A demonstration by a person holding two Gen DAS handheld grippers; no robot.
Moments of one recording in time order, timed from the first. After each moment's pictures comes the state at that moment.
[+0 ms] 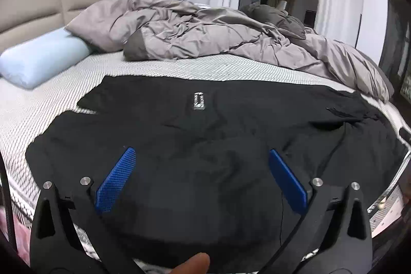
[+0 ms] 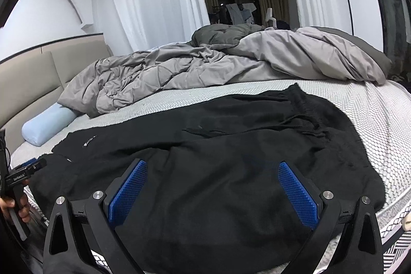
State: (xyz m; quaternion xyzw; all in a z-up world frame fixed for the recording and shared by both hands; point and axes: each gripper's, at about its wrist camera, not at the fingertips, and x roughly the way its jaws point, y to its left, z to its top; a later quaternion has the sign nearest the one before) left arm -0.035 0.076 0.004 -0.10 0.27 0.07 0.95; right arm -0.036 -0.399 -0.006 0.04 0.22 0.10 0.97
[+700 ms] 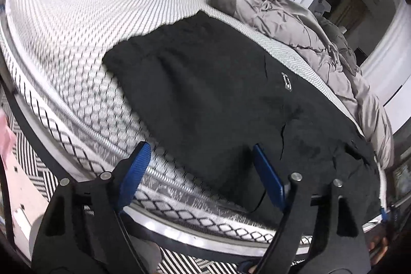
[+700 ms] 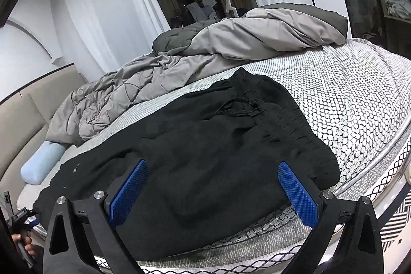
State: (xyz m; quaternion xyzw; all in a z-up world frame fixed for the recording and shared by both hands) left arm -0.127 0.227 -0.065 -0.30 0.34 0.15 0.88; right arm -0.048 -0.482 -0.017 0.15 0.24 0.04 0.96
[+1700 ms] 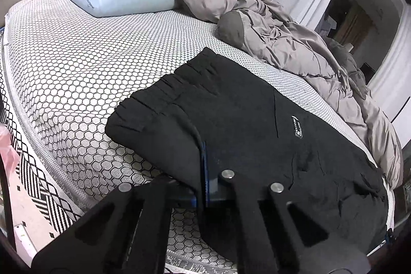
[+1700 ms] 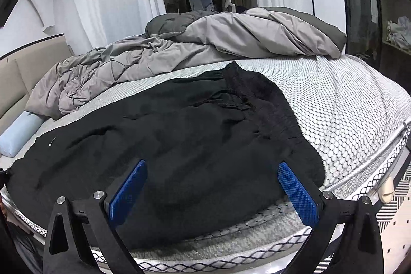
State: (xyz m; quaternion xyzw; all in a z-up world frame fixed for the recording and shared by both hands) left arm -0.058 0.247 -0.030 -0.28 0.30 0.21 0.89; right arm -0.044 -0.474 -0.022 0.07 0.27 -0.01 0.96
